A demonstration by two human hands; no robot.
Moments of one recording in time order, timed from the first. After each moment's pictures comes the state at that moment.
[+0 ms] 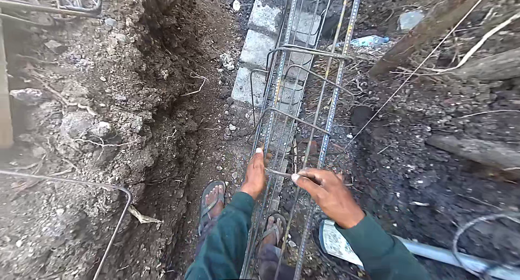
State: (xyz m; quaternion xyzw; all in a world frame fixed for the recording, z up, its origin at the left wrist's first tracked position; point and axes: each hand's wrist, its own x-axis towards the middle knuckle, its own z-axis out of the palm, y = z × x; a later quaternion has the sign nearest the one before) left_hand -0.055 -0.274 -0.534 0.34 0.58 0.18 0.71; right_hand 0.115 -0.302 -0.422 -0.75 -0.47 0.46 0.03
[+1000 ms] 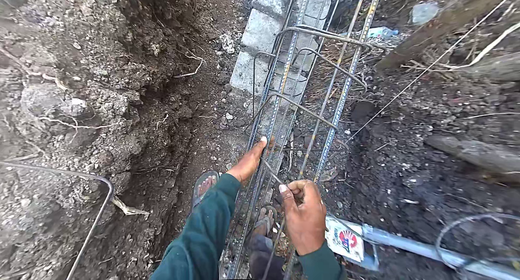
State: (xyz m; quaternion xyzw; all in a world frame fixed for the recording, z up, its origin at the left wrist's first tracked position) left_hand -0.074 -0.260 -0.550 0.33 0.45 0.12 0.82; right_hand 0.038 -0.369 -0.452 -0.83 -0.45 0.26 0.21
